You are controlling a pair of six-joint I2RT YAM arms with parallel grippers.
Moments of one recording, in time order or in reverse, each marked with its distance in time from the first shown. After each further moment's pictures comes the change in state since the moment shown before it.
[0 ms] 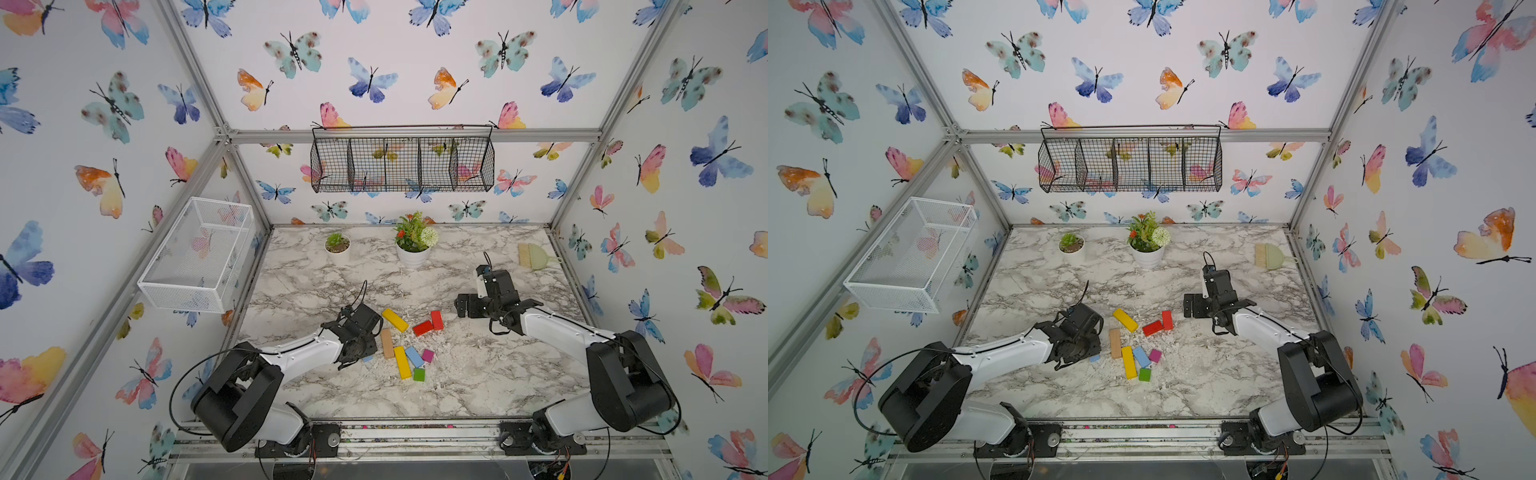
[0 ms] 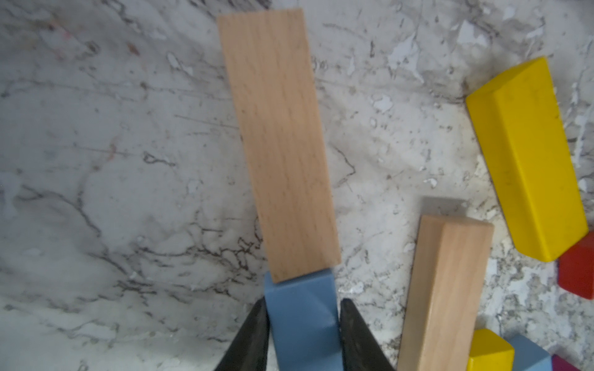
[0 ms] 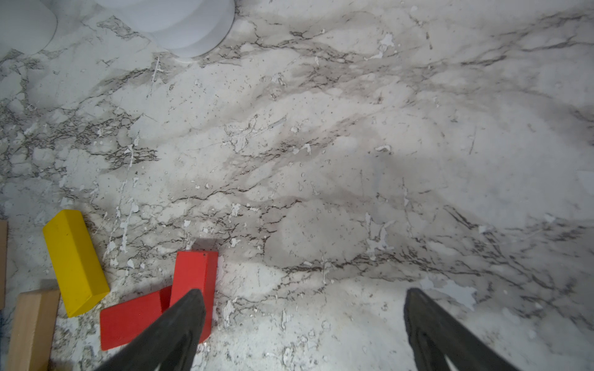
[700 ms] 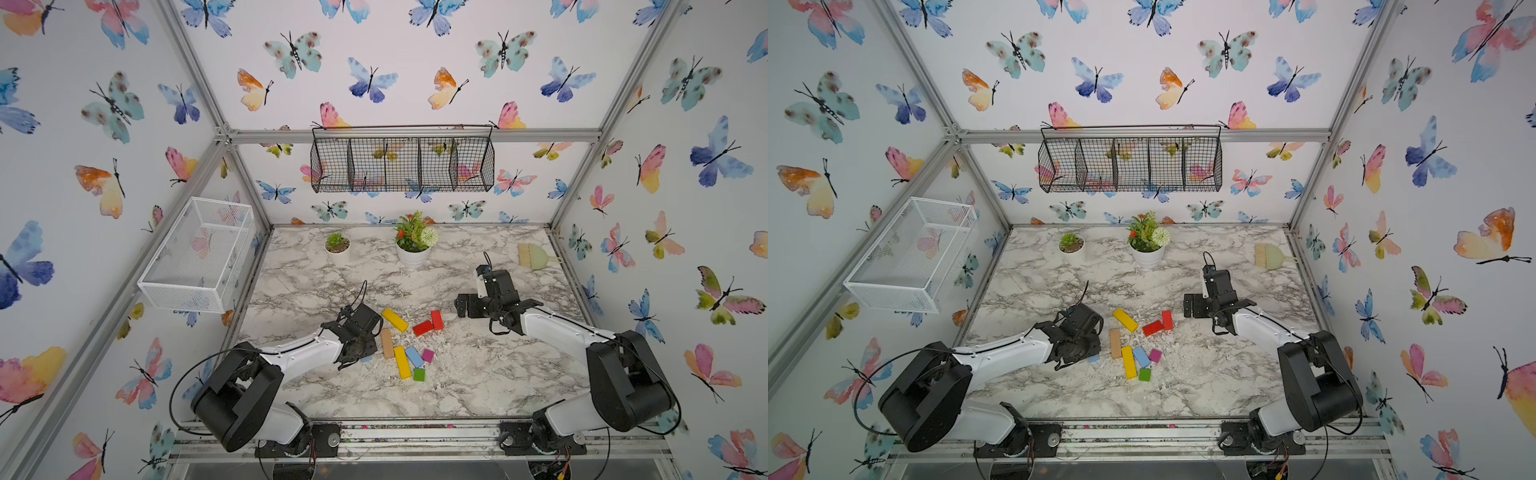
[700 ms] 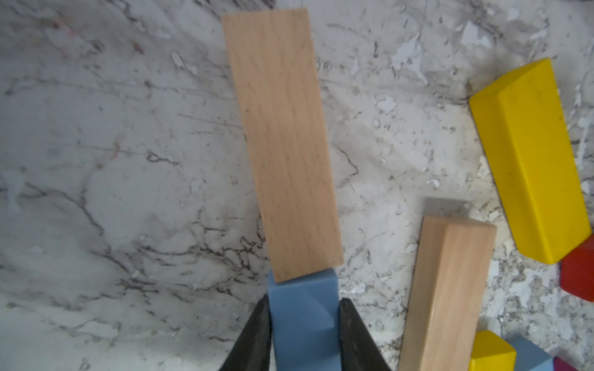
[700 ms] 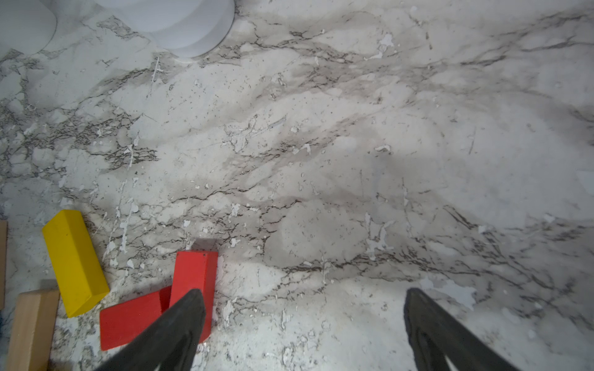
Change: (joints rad) left arm 0.000 0.000 0.000 0.000 -0.003 -0.012; right arm 0.000 0.000 0.000 0.000 0.000 0.000
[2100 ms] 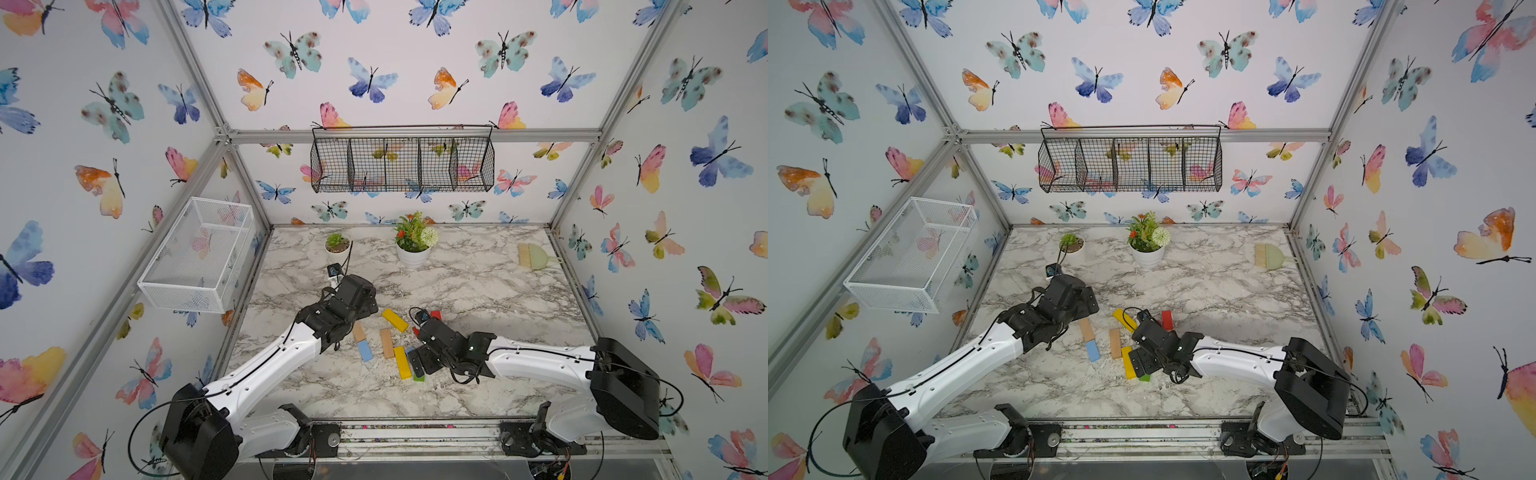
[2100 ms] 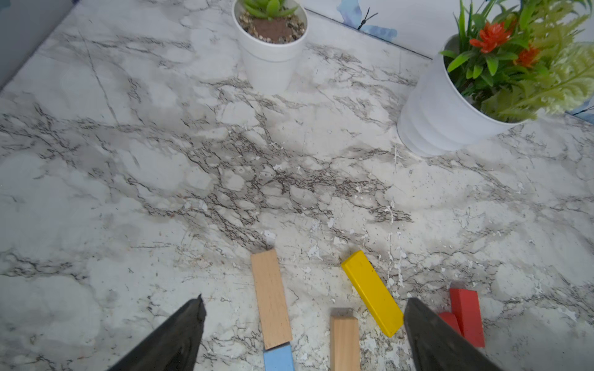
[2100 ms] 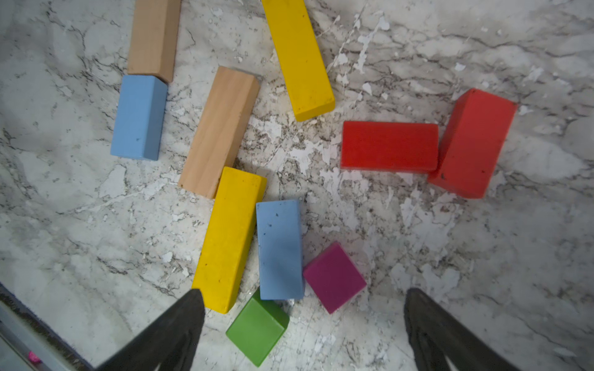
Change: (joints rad) left arm 0.042 -0.223 0.270 -0.134 -0.318 0.210; right arm 0.698 0.006 0.050 -0.216 0.221 0.228
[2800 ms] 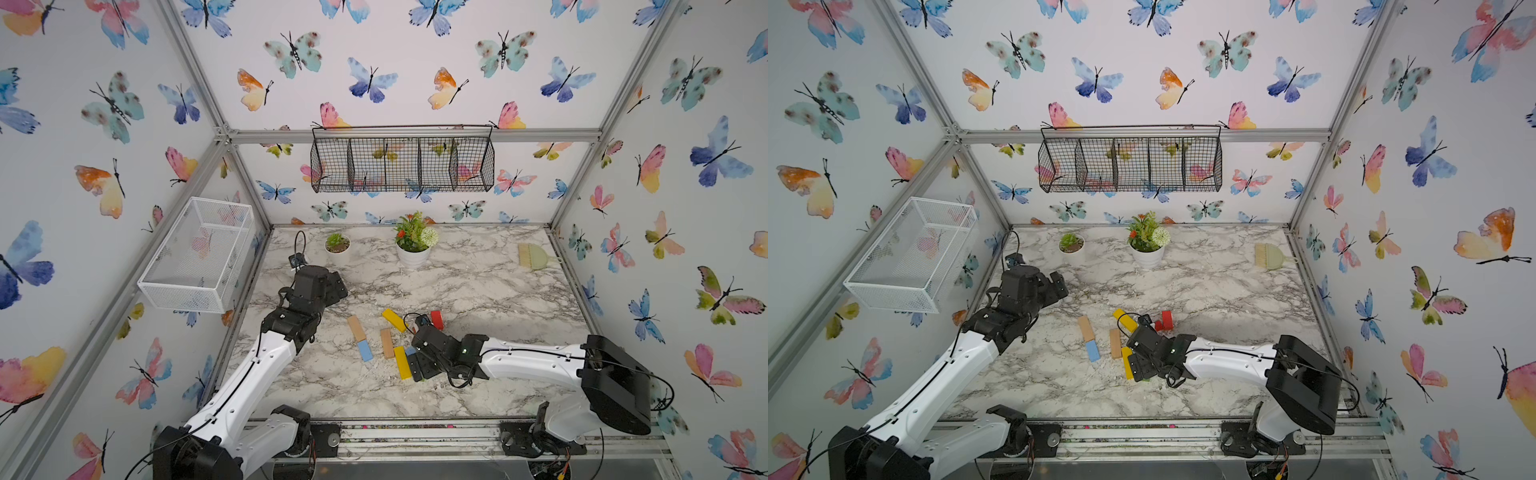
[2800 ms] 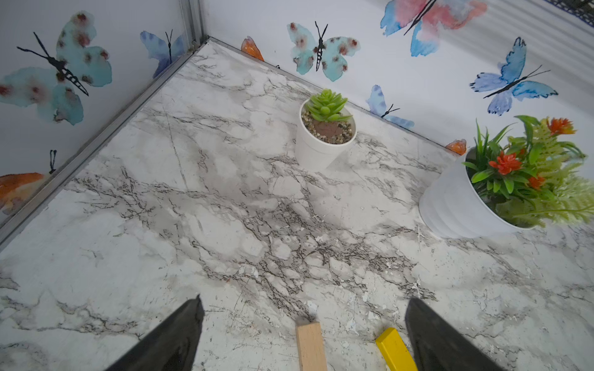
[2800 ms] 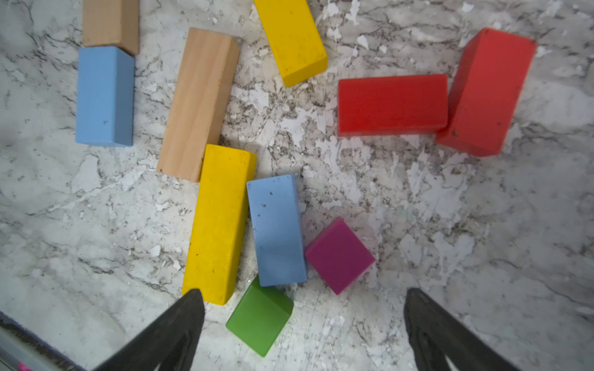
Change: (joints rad) left arm 0.293 -0.137 -0.066 0.151 0.121 0.178; right arm 0.031 0.040 0.019 -0.066 0.019 0.109
